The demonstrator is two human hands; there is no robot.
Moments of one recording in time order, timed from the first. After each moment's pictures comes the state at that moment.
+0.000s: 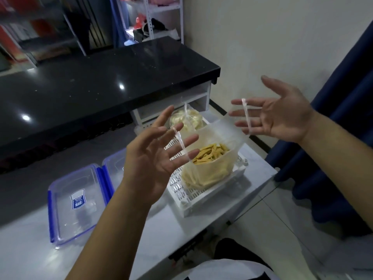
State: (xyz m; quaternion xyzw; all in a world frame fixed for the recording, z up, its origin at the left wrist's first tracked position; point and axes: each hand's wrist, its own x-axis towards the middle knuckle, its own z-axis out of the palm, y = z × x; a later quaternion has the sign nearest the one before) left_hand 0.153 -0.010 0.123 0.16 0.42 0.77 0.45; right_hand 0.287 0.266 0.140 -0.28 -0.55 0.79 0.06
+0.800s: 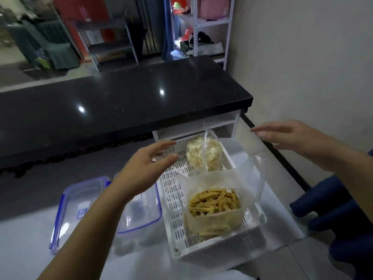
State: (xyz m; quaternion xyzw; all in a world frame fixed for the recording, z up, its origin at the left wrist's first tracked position) left_hand 0.076 0.030 0.116 0.26 0.83 0.44 0.20; right_hand 0.225 0.353 0.141 -0.18 -0.85 0.49 -0.02
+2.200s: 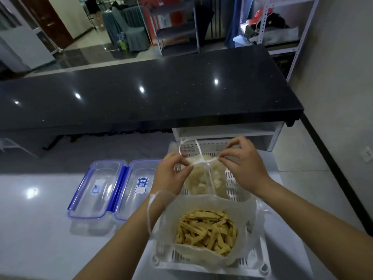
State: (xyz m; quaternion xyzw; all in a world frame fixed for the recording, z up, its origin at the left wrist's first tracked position) left_hand 0.067 0.106 0.008 0.12 0.88 0.46 -0.05; right_hand 0.093 0.328 0.004 0.05 -0.91 0.37 0.18
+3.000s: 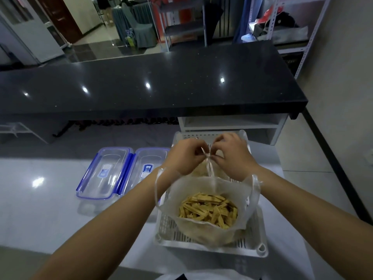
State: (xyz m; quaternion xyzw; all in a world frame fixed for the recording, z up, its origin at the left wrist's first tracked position) left_hand 0.064 0.125 0.039 0.25 0.93 0.25 0.03; right_hand 0.096 0.296 0.020 0.10 -0.96 0.25 0.07
